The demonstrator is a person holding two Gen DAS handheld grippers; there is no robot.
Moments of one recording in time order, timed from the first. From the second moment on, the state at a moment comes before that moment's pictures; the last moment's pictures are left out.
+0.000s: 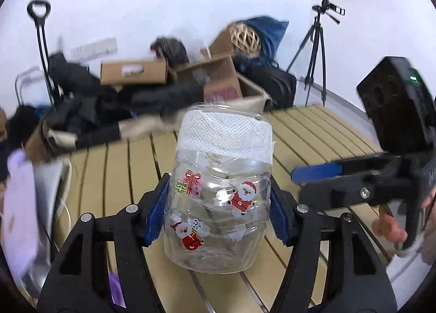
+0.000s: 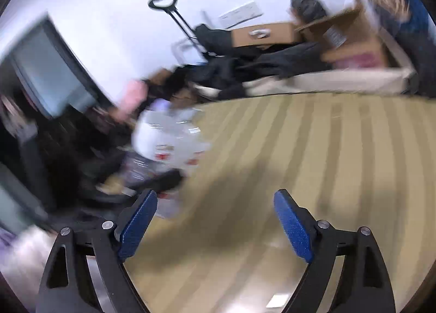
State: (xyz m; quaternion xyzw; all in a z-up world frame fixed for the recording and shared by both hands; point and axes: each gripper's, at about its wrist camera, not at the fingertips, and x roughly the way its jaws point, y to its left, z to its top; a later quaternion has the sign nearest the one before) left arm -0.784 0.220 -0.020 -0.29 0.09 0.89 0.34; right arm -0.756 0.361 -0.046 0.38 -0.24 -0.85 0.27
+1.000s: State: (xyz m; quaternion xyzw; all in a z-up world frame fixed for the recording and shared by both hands) left arm -0.815 0.191 -0.008 -0.23 0.10 0.91 0.32; right arm -0.836 0.307 -0.003 0.33 -0.16 -0.90 0.24
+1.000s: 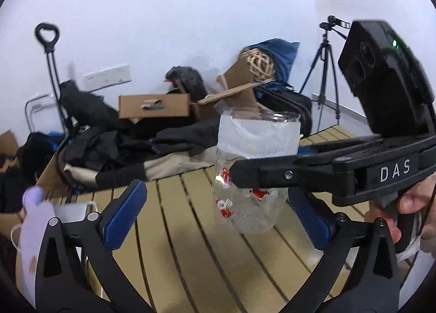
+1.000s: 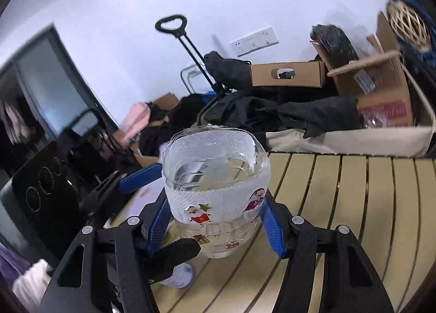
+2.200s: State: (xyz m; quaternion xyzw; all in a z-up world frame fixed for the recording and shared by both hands) left arm -0.687 0.113 -0.031 -0.27 0.00 0.95 0.12; right arm -0.705 0.317 -0.030 0.37 -0.06 -0.92 0.15
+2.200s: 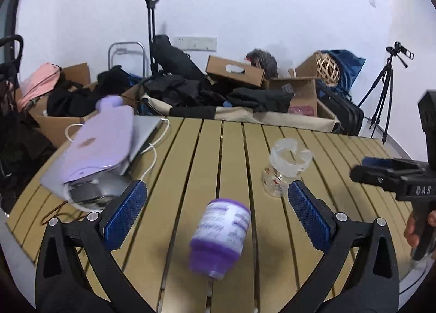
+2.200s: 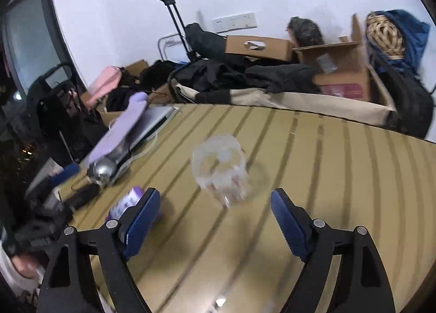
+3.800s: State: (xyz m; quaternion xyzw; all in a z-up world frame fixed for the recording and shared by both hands) left arm 0.019 0.001 0.019 -0.17 -0.02 0.99 0.01; right arm 0.013 0.226 0.001 0.25 -0.01 -0.95 0.20
